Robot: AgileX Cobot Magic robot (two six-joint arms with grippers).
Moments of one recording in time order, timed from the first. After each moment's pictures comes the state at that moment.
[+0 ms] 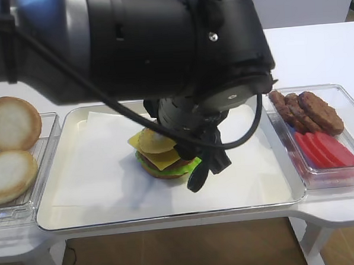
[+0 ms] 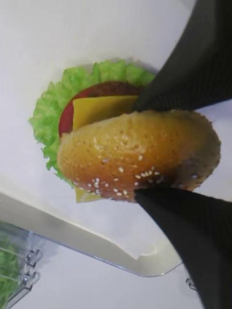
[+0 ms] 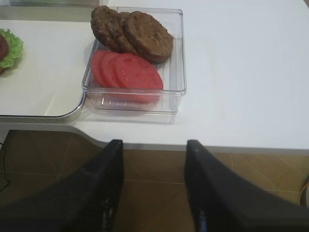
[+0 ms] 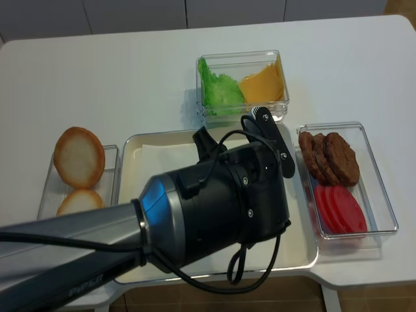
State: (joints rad) left arm -1.08 1.82 -1.50 0.67 1.18 -0.42; right arm 0.03 -0.02 -0.49 0.11 1.13 -0.08
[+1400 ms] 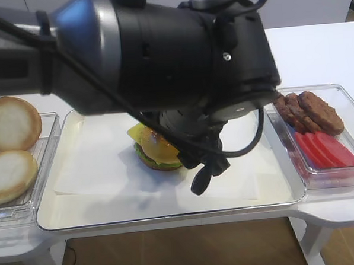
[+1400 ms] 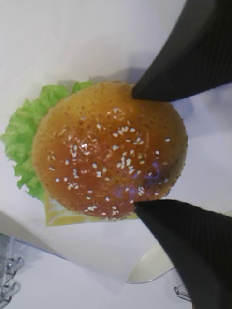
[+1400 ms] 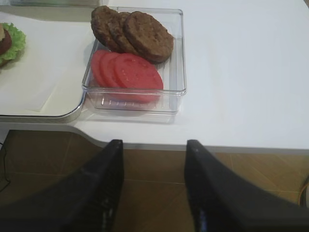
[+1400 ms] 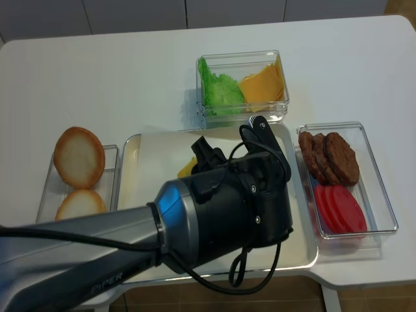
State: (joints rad) left arm -1.08 1.86 -1.50 0.69 1.21 -0.49; right arm 0.03 -0.02 -0.49 0.11 1.13 -0.08
